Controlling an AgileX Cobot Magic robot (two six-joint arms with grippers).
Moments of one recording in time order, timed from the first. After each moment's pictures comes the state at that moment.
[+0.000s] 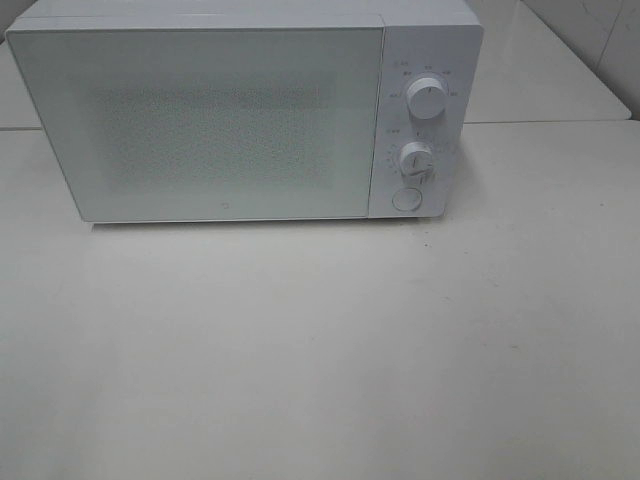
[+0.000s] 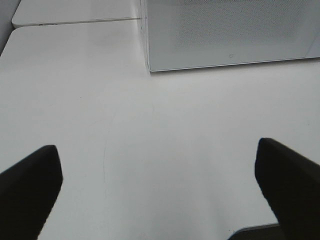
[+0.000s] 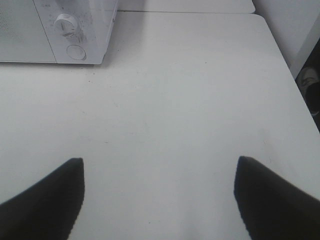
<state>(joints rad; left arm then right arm) 0.03 0.00 -0.50 -0.17 1.04 0.16 0.08 0.00 -0.51 -0.08 1.04 0.05</state>
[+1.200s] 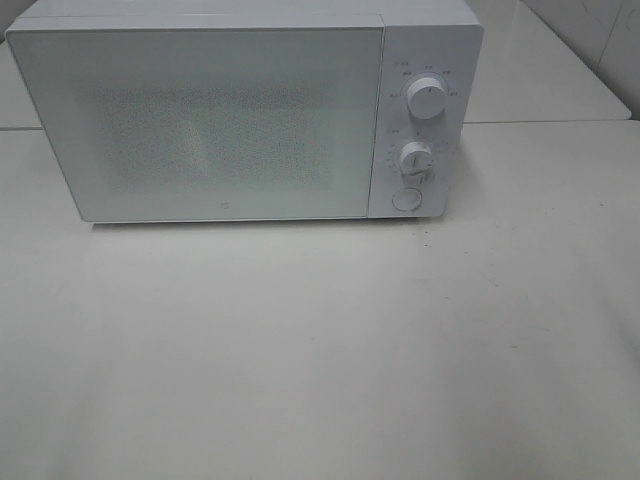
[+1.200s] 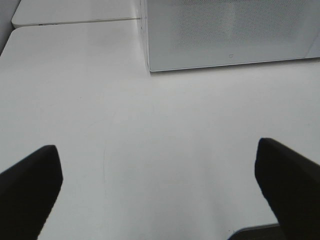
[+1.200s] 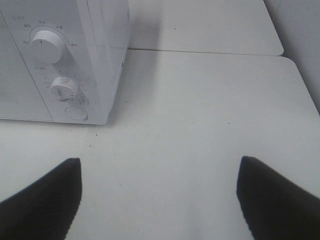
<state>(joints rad) 0.03 0.00 -0.50 -0.17 1.04 0.16 0.08 0.71 -0.52 -0.07 0.34 0.05</state>
